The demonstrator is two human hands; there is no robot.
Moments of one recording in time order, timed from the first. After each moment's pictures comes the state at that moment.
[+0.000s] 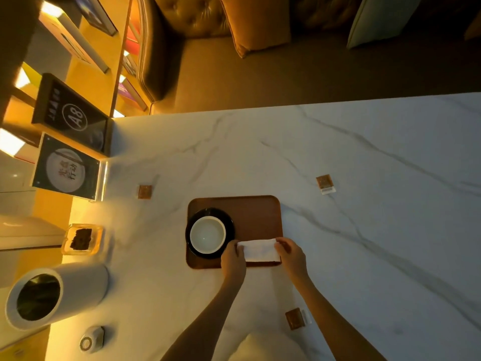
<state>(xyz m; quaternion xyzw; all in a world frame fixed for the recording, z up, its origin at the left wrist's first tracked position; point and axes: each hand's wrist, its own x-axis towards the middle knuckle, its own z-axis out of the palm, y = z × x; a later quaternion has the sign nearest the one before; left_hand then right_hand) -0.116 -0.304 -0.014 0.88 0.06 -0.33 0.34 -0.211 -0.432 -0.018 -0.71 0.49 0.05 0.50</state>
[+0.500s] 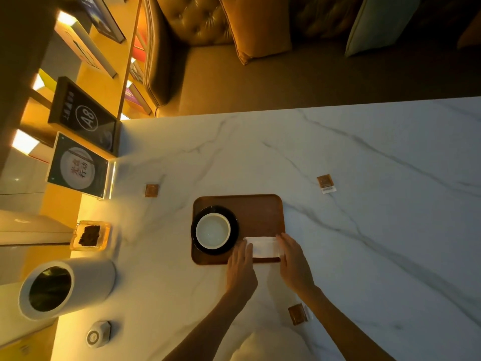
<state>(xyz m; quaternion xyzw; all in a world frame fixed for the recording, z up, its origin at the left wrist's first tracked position) -0.153 -0.270 -0.007 0.91 -0.26 -0.29 0.14 -0.233 -0.412 -0.006 -0.88 0.33 0.06 0.33</state>
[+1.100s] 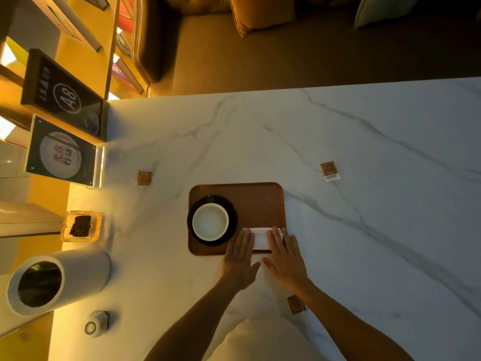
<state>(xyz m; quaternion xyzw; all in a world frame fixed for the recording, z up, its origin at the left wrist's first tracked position) -0.140 -0.259 -0.043 0.85 -0.41 -0.33 -0.01 -0.232 -0.401 -0.025 -0.94 0.21 0.22 0.16</state>
